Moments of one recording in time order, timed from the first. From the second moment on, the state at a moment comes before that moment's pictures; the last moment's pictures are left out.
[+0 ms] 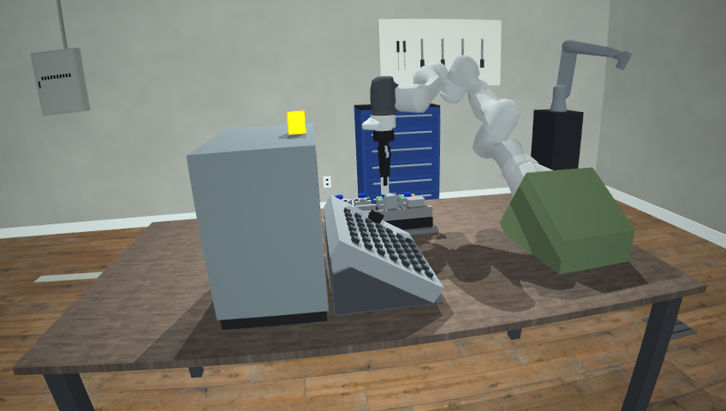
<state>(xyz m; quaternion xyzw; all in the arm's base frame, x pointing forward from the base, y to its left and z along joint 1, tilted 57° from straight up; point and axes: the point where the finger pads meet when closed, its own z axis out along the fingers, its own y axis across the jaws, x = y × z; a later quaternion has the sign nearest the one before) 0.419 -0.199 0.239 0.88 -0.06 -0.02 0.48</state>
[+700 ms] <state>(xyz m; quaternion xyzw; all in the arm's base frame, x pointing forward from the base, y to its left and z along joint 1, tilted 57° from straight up) 0.418 -0.202 0.237 0.88 -0.06 -0.01 0.48</state>
